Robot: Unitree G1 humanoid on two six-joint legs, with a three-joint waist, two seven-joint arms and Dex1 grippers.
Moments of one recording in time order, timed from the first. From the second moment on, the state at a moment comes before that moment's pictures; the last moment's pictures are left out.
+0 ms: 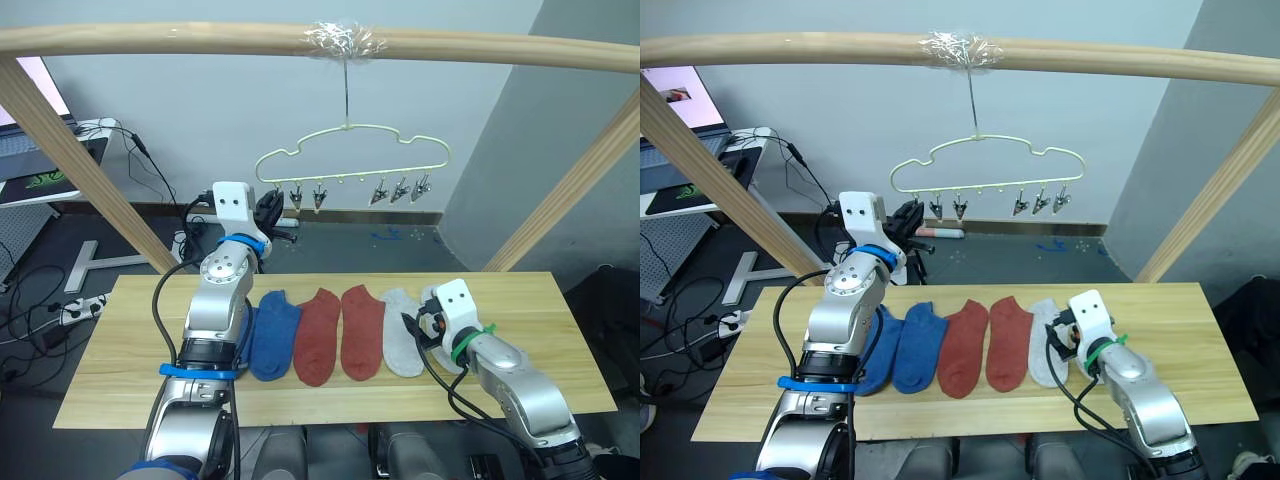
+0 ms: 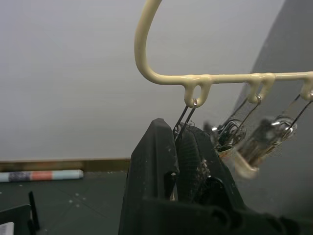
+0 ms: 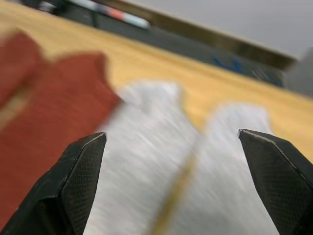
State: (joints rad) left arm -0.55 0.24 0.08 0.15 -0.13 0.26 -0.24; right arm -0.05 -0.35 0.10 -0.22 0.12 0.66 0.23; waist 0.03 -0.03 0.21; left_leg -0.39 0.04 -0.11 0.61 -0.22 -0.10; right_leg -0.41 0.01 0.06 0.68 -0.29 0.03
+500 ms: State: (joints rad) left arm -0.48 0.24 0.08 0.04 -0.14 0.30 -0.25; right arm -0.21 -0.34 -0.01 0.22 0.13 0.52 0.31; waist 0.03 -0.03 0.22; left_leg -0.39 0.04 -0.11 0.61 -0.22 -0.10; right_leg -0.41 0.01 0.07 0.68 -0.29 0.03
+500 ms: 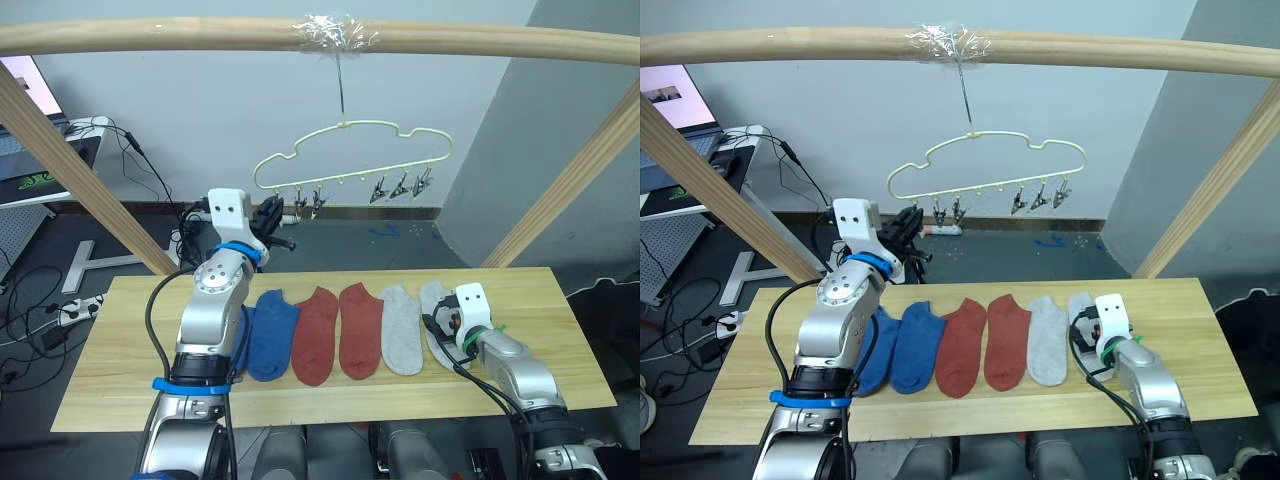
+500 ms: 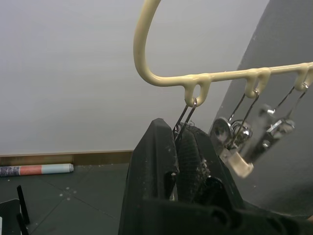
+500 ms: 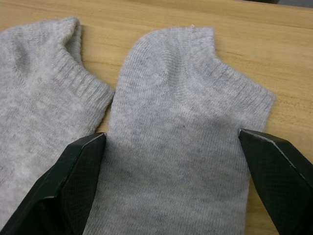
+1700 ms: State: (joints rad) left arm -0.63 0.24 0.45 0.02 -0.88 1.05 -0.23; right arm -0.33 -0.22 0.32 -0.31 0.05 0.62 0.42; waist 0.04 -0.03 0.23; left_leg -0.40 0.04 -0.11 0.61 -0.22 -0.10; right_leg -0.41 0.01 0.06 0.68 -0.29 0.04
